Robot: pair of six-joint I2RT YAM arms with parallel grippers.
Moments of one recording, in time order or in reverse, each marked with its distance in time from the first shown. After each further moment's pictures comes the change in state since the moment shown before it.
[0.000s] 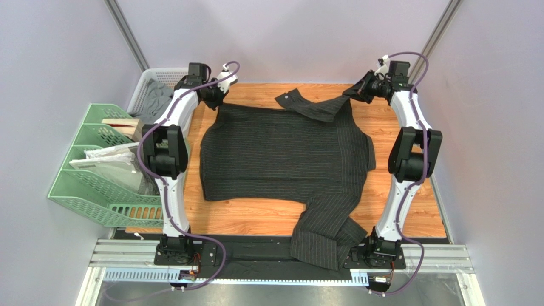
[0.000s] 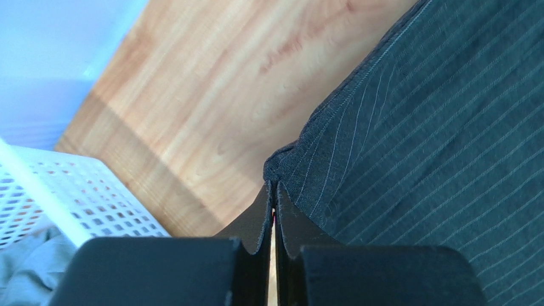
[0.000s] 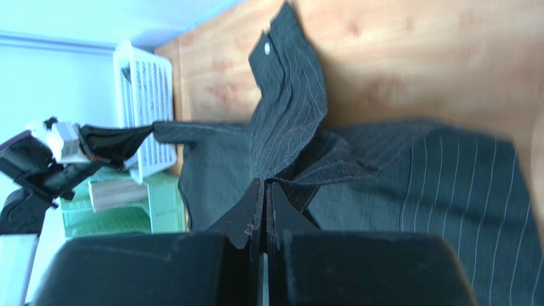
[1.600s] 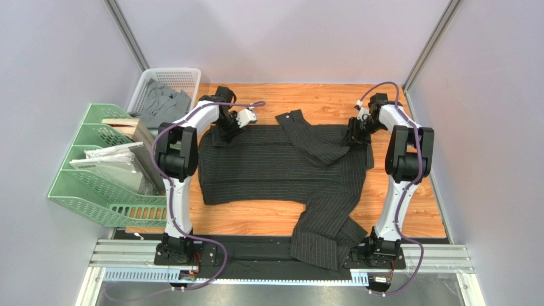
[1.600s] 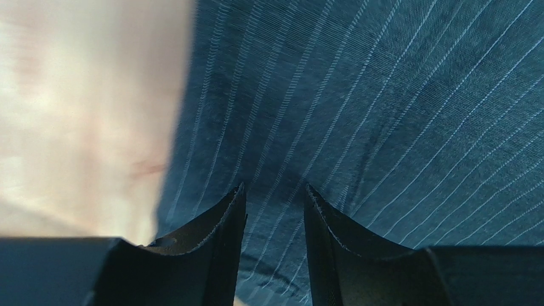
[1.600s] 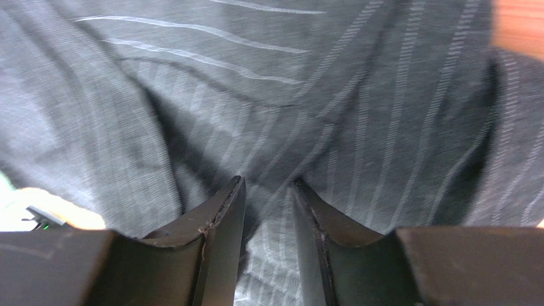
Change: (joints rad) left arm -0.150 -0.024 -0.231 -0.210 -0.195 0.237; right arm 0.047 -0.051 -0.325 -0.447 0.280 -0.557
